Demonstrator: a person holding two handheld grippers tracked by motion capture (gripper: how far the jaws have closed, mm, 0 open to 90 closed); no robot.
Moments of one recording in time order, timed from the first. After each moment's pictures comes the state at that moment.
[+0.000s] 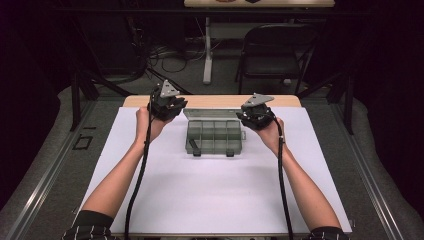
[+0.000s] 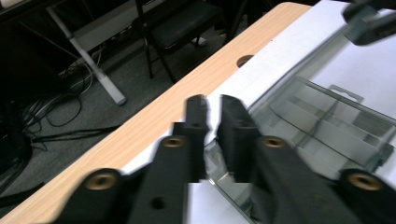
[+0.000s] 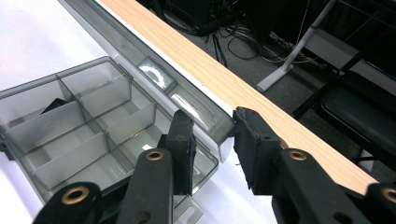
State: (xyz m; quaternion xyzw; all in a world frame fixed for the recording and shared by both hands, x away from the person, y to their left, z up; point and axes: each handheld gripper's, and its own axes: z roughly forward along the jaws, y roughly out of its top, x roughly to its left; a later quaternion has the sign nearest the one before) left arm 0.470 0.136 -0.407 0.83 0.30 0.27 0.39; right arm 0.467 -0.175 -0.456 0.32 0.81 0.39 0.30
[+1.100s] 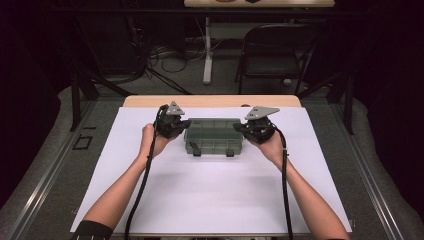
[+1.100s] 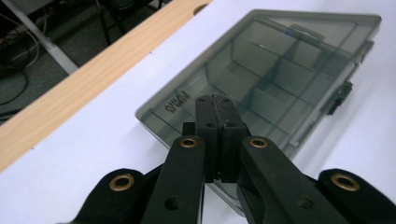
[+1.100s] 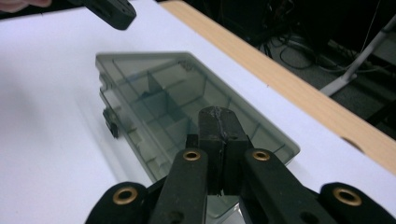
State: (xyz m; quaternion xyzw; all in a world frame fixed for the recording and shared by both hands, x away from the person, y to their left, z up) left arm 0.451 0.132 -0.465 0.86 0.29 0.19 0.37; right arm 0.429 -0.175 -0.466 0.28 0.82 0.45 0.21
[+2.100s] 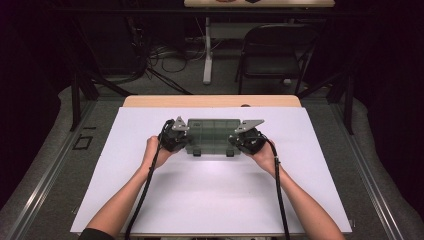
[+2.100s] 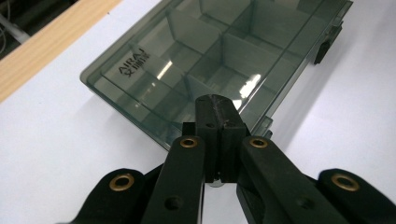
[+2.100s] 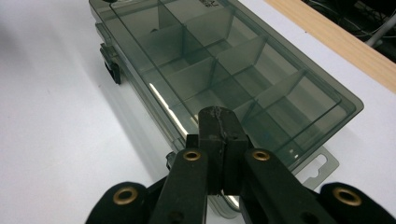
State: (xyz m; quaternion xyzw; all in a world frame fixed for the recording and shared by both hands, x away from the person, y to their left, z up) left arm 0.440 0.125 -0.506 0.89 0.26 0.16 0.34; right arm 0.429 -0.158 -0.513 0.27 0.86 0.39 0.18
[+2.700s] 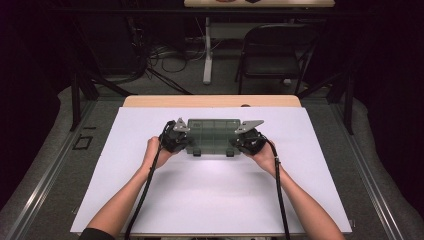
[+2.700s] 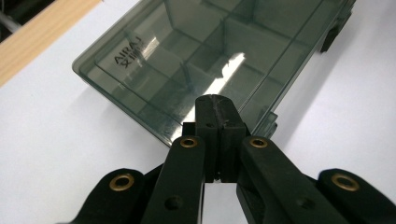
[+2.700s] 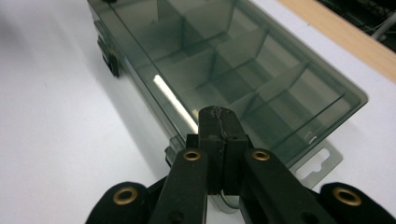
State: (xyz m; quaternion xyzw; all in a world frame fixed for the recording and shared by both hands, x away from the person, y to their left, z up) left arm 0.443 0.124 -0.514 0.89 0.26 0.15 0.33; right arm 0.429 -0.160 -0.518 0.27 0.86 0.38 0.18
